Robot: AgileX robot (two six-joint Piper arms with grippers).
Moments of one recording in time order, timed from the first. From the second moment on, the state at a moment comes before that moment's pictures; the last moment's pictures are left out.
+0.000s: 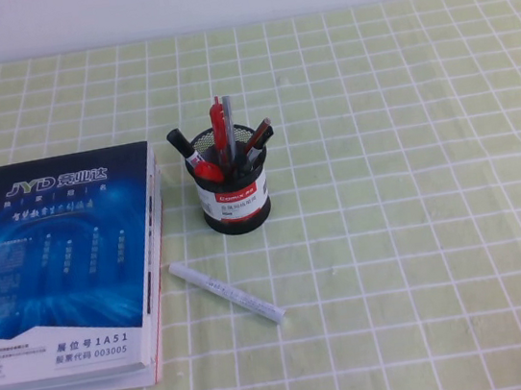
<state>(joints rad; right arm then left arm) 0.12 -0.01 0.03 0.14 0.38 0.03 -0.14 0.33 -0.14 0.32 0.16 -0.26</state>
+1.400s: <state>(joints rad) 0.12 -0.01 0.03 0.14 0.38 0.03 -0.06 -0.01 0.02 -0.01 0.36 -0.05</state>
